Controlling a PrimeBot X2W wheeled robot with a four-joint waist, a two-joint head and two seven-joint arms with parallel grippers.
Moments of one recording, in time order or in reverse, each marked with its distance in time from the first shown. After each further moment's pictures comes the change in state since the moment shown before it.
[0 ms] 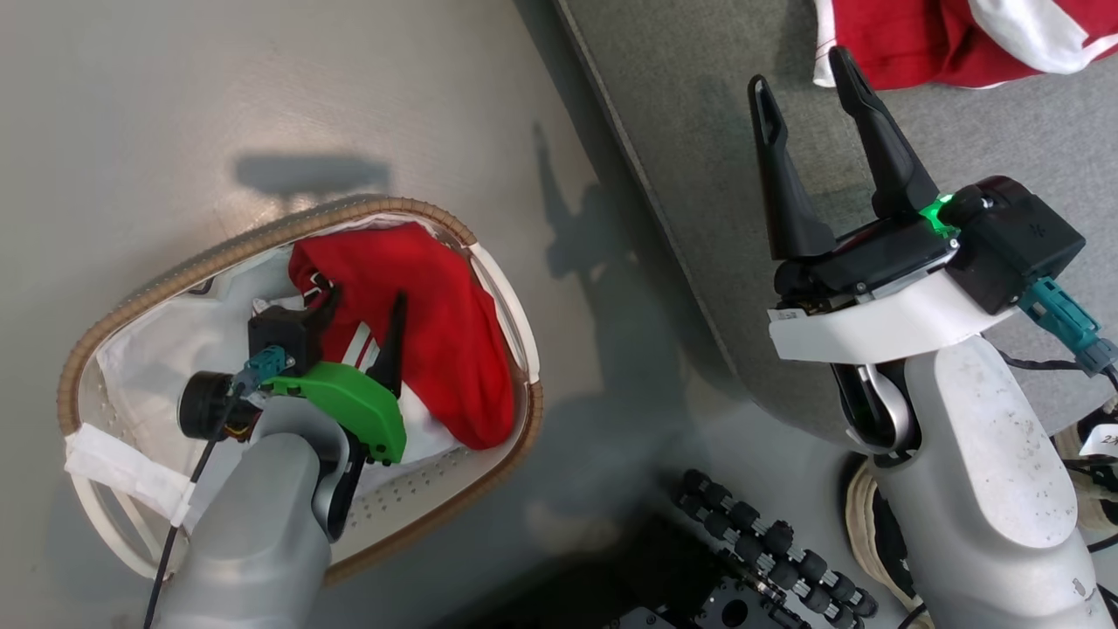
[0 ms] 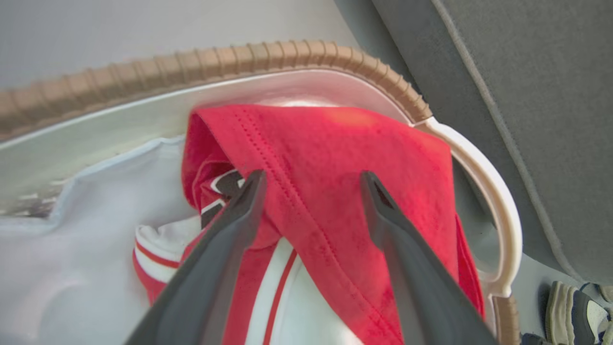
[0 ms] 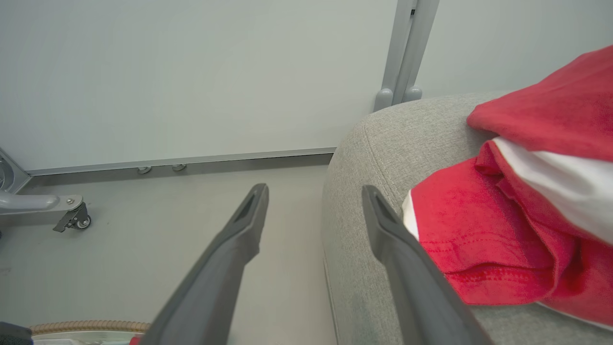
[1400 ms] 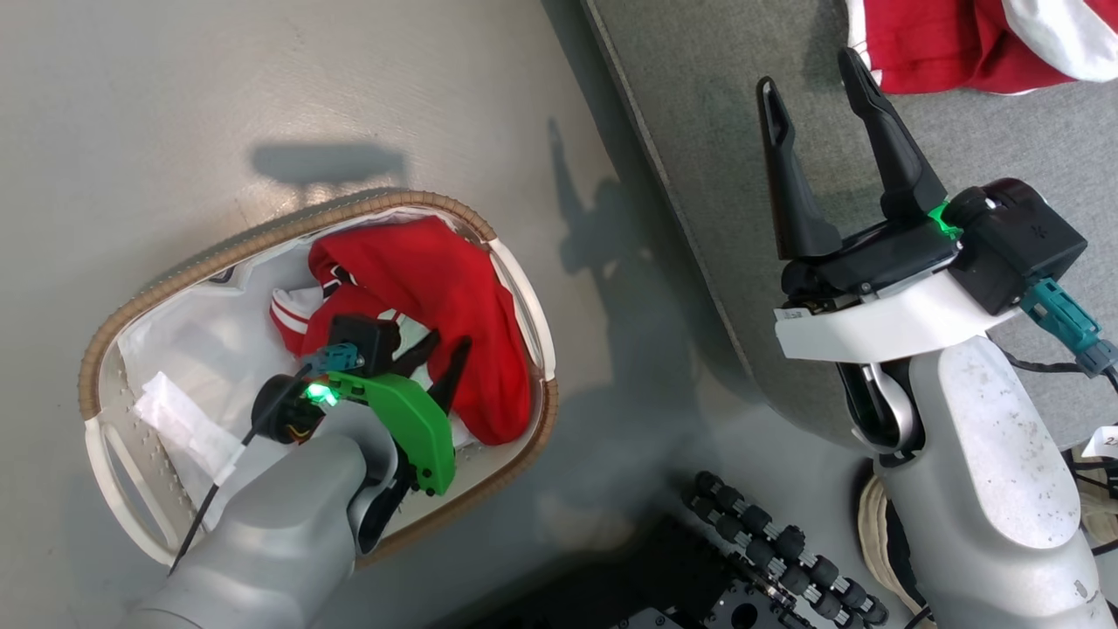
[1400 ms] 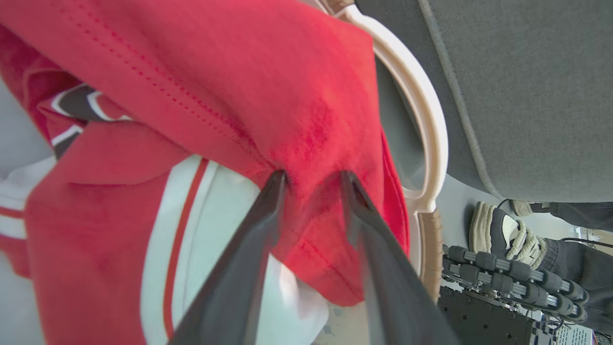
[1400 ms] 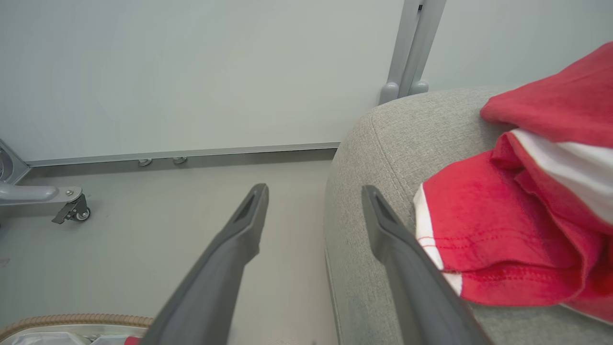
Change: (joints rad) left arm -0.183 0.094 -0.791 0.063 -0.692 0.000 0.000; right arm 0.008 0.000 -0.018 0.007 -0.027 0.000 0.000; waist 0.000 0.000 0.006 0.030
